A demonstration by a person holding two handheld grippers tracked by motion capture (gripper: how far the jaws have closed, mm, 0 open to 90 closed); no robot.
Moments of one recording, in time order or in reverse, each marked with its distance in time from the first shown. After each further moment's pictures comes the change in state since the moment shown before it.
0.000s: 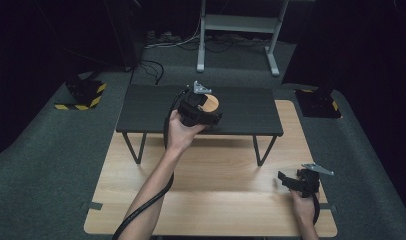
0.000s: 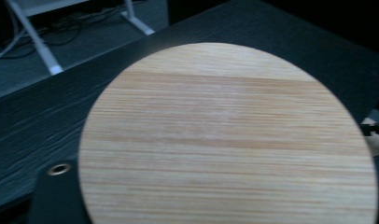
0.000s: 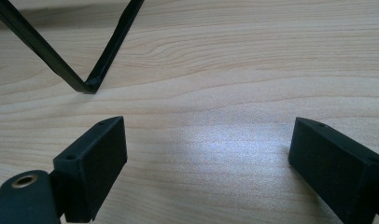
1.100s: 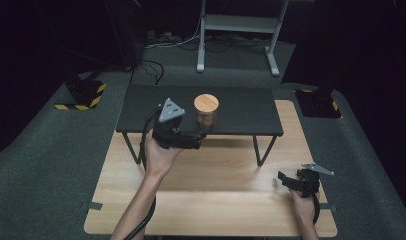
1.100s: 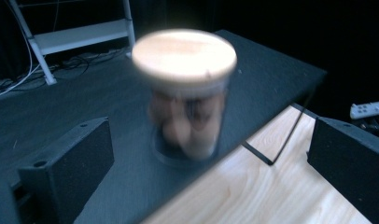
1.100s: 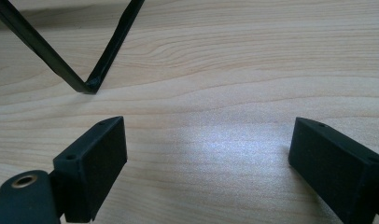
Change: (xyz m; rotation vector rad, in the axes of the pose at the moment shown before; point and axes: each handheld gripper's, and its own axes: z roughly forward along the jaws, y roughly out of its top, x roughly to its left) left arm -0.019 -0.089 -0.088 -0.192 0.020 -0.013; right arm -0.001 0.000 0.000 -0.001 0.003 0.002
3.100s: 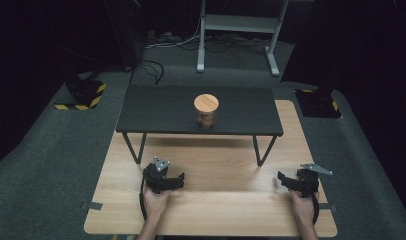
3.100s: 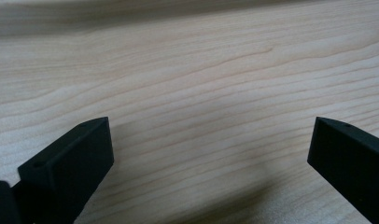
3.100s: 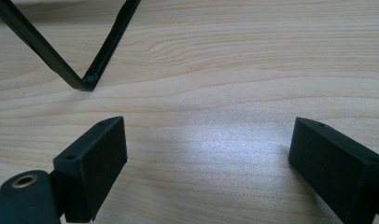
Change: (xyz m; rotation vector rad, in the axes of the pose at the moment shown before) left arm 0.000 -0.179 0.077 0.275 0.270 -0.244; right arm 0.006 0.001 0.001 0.008 -0.020 -0.017
